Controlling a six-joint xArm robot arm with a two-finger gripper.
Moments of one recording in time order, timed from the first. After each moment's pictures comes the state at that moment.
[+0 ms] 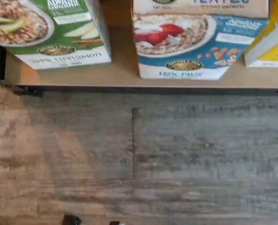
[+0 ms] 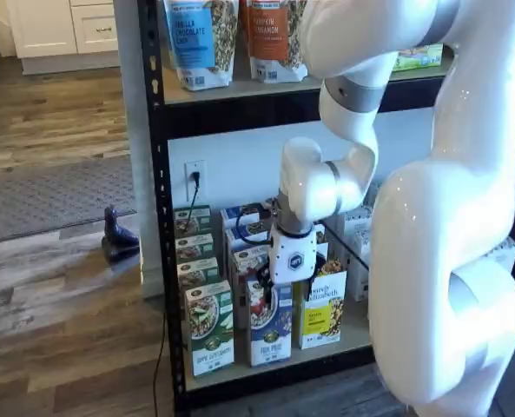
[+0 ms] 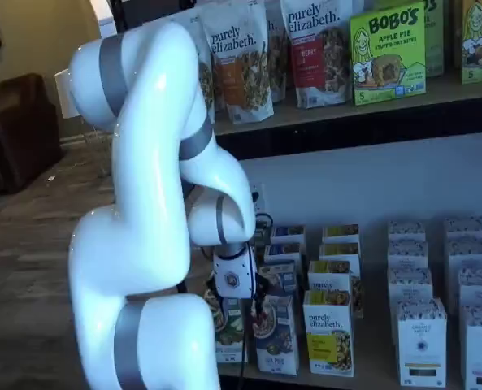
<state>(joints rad) 0.17 0.26 -0.64 0.06 0.32 0.12</state>
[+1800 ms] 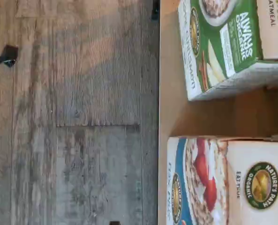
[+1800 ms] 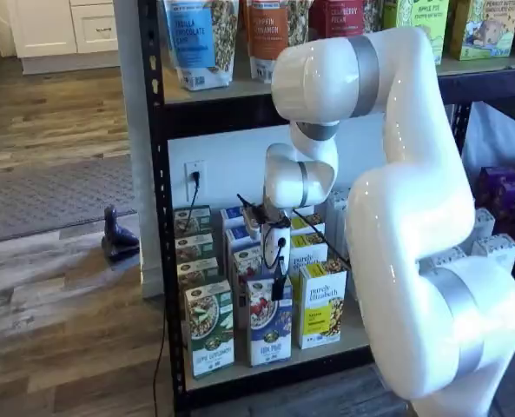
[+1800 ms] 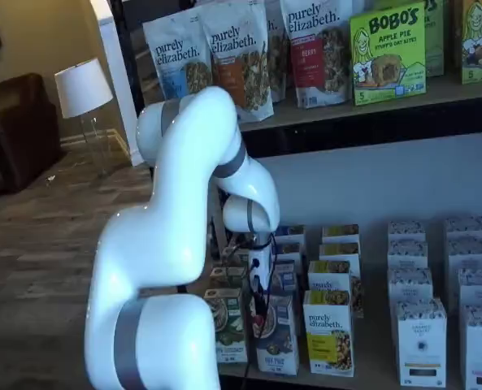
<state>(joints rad) 0.09 0.82 -1.35 0.13 0.55 -1.58</state>
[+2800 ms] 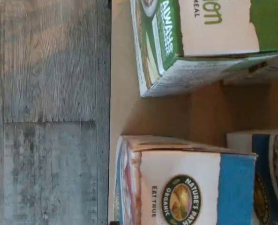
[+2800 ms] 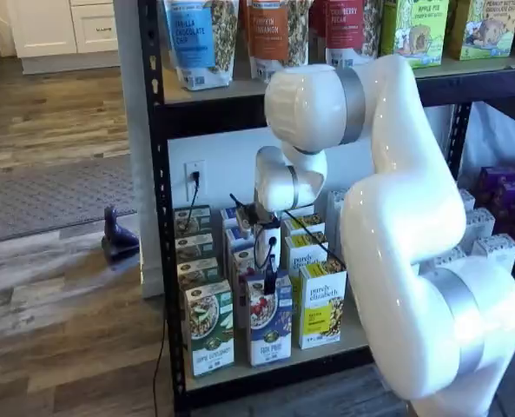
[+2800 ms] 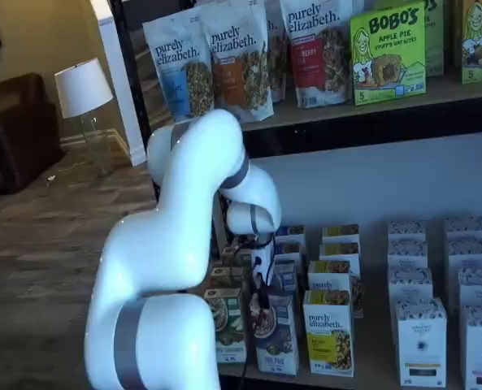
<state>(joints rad) 0.10 0.98 -1.59 0.05 0.57 -1.50</state>
